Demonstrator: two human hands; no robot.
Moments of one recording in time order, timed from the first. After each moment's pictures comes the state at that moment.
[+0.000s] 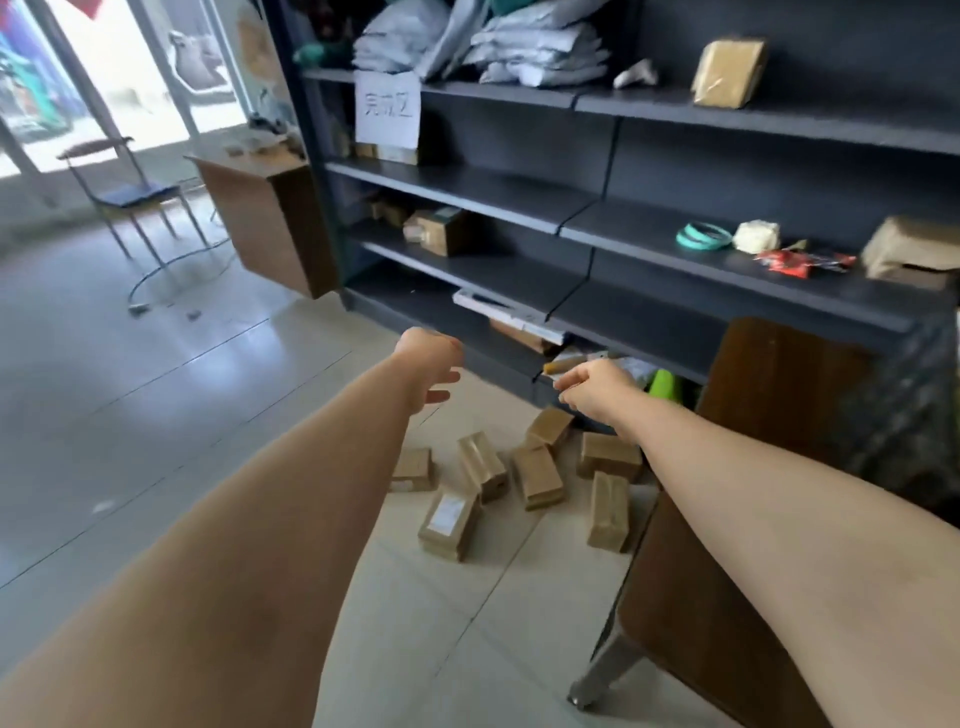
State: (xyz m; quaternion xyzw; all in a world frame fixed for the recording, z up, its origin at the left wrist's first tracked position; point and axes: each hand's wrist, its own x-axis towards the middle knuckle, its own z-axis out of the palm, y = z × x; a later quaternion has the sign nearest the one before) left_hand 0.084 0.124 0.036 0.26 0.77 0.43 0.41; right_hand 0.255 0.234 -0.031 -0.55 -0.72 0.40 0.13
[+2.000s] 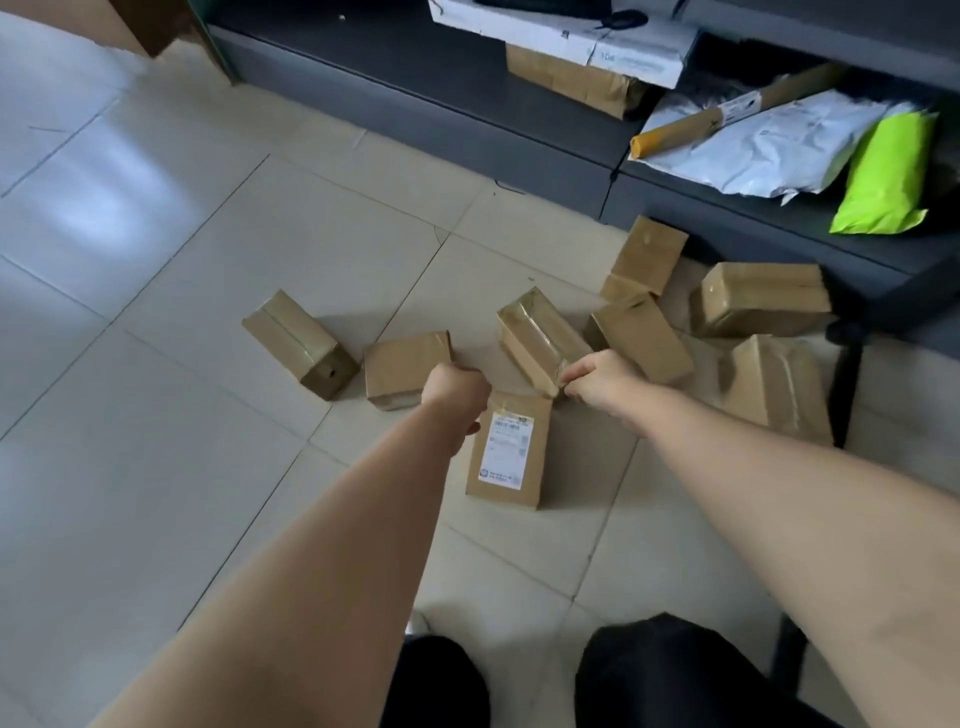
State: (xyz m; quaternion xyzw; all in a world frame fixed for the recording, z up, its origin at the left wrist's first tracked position) left_hand -0.193 0.350 -0.561 0.10 0.79 0.29 0.53; right_hand -0.036 0.427 -0.578 -0.65 -0.60 0.46 -0.02
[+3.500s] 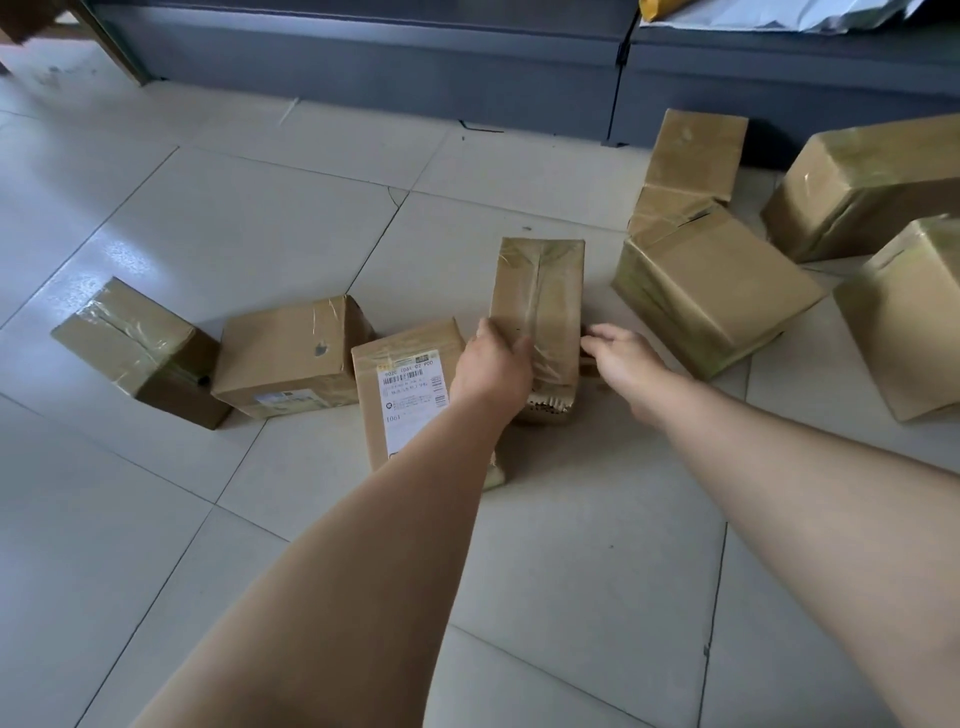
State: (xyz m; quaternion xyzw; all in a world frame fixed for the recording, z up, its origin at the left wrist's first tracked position) left_hand -0.181 0.424 -0.819 0.42 0.82 0.20 0.33; right_hand -0.050 0.472 -0.846 -0.67 -0.48 0.53 0.18
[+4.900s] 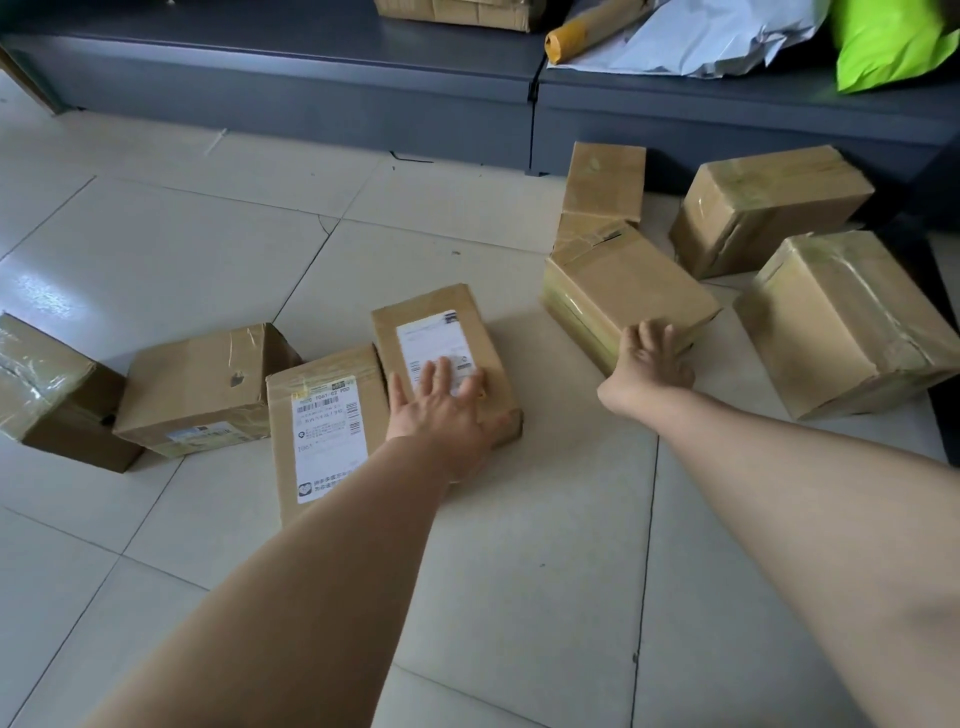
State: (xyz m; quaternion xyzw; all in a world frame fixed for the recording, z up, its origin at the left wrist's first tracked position) left_hand -0.161 0.410 -0.848 0.68 0.71 -0.13 0.17; right_hand 0.042 0.492 -0.858 -0.75 -0.62 0.20 -0.10
